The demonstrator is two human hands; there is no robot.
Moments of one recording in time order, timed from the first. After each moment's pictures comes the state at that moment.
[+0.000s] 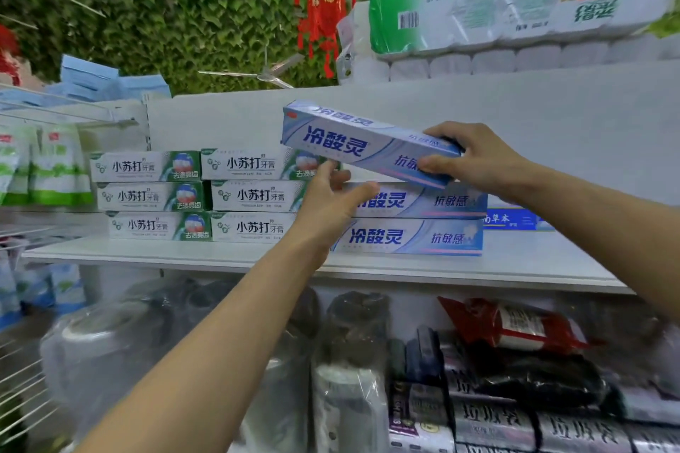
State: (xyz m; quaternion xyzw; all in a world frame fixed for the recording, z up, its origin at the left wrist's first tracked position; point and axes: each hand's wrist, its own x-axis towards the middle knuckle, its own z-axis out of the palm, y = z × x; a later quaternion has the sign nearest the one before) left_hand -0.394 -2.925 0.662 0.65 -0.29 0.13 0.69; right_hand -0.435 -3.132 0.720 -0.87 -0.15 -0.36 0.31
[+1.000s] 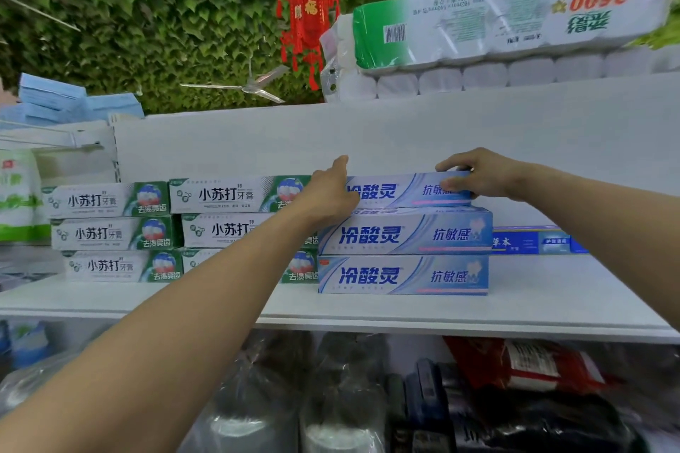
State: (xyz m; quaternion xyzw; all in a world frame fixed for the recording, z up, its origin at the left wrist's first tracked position) left_hand -0.303 -2.952 0.729 0.89 -0.28 0.15 0.32; right_hand -0.354 -3.212 0.749 -0.93 0.00 -0.23 0.30
